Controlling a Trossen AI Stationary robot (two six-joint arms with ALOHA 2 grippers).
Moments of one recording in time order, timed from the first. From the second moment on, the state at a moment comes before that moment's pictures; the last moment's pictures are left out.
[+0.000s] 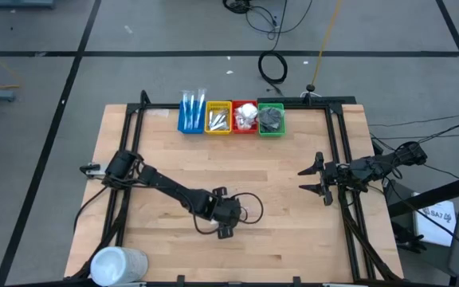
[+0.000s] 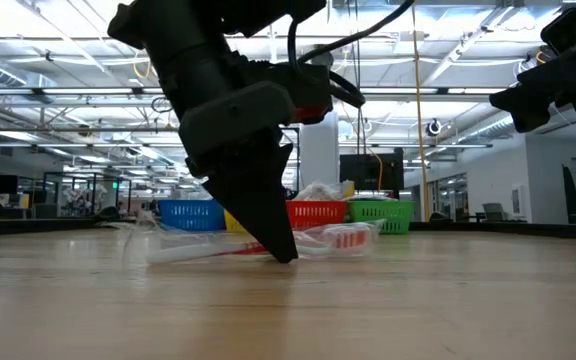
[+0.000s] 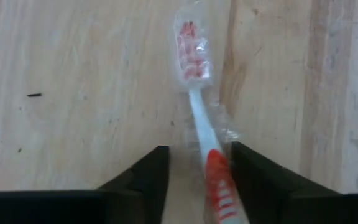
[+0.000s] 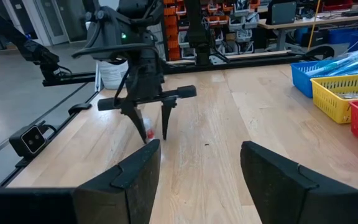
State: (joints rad) left arm -0.33 2.07 1.33 -0.45 -0.18 -0.44; right arm 0.37 0.01 0.10 -0.22 0.29 0.17
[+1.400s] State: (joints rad) left arm -0.16 1.36 0.61 0.27 -0.37 -0.17; right arm 0.37 0.01 0.10 -0.23 0.29 0.17
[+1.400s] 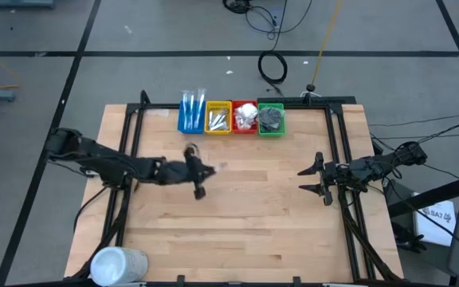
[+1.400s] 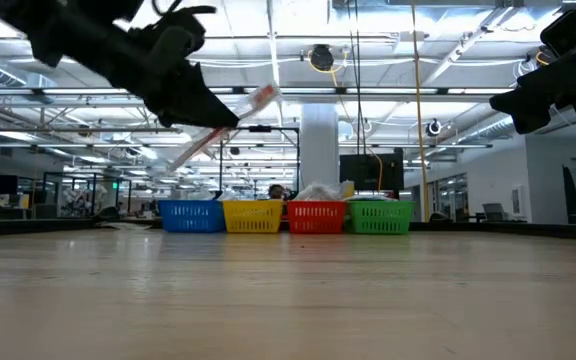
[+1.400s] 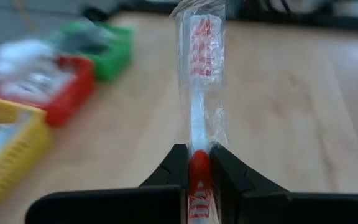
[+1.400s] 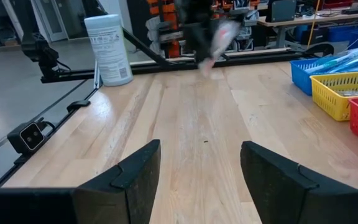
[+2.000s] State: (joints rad) left arm 0.35 1.26 0.38 0.87 -0.37 -0.08; right arm 0.37 0.01 0.10 -0.23 0.29 0.17
